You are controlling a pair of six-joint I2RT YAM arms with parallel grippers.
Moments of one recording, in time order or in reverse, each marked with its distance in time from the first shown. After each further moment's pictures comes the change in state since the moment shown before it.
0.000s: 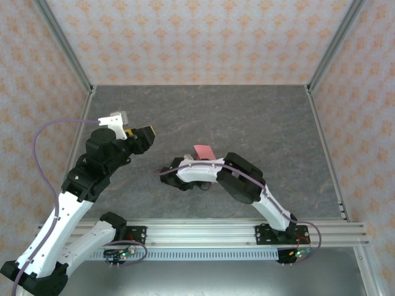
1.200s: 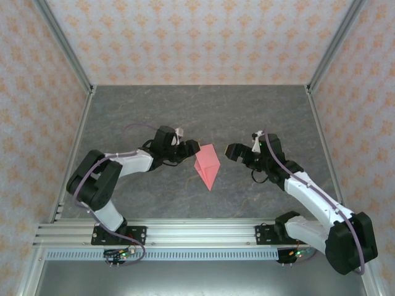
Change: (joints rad) left arm -0.079 0.922 -0.167 0.747 0.508 -0.388; right arm -0.762 -1.228 -1.020 1.064 -1.188 0.358
